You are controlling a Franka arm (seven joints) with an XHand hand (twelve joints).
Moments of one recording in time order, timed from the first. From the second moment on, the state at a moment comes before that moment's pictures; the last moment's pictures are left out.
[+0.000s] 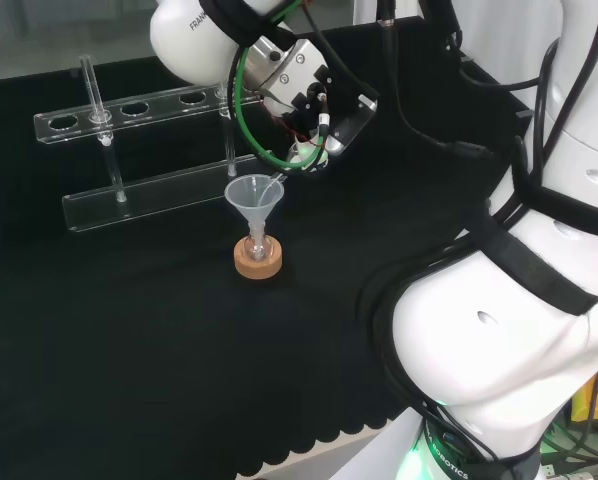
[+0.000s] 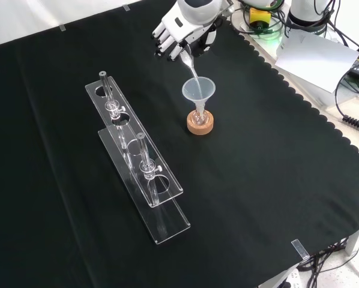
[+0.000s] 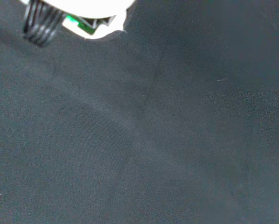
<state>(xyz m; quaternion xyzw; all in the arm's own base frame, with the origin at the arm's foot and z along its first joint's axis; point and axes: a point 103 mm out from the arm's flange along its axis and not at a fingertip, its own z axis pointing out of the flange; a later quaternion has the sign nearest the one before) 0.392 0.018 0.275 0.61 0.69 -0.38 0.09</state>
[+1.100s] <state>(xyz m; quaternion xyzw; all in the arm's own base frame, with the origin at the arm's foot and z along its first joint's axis) 0.393 0.019 0.279 0.61 0.68 -0.40 0.10</state>
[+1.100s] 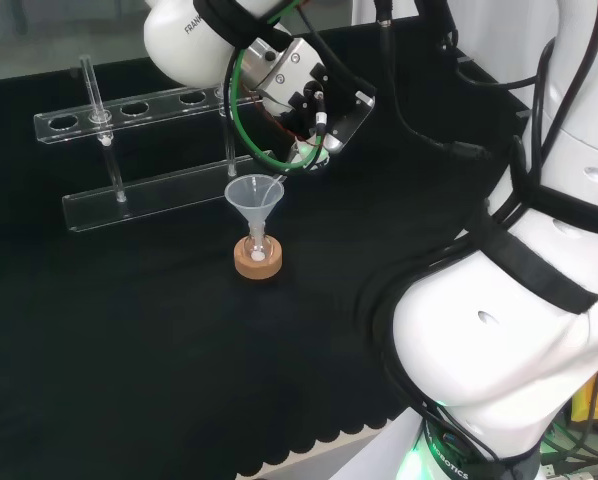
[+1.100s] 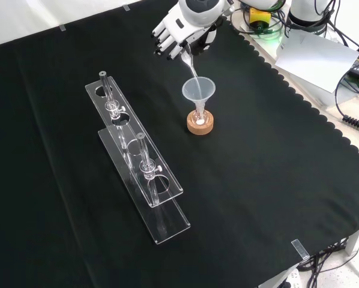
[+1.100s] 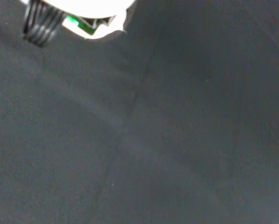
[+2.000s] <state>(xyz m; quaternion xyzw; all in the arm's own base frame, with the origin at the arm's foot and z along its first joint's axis) 0.397 0.024 0.299 0.62 0.68 -0.38 0.09</state>
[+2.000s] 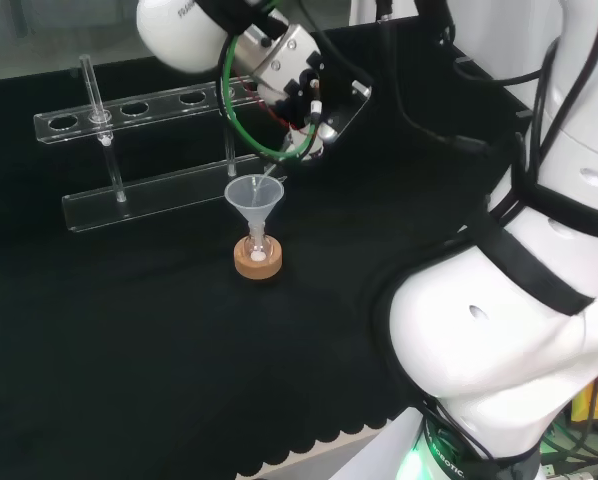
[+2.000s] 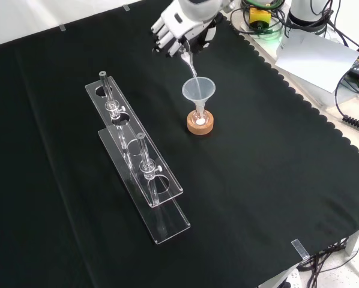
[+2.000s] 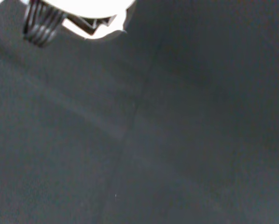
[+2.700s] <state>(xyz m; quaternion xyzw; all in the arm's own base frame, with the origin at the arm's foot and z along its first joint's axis) 0.397 0.026 0.317 0.62 0.67 -0.38 0.12</state>
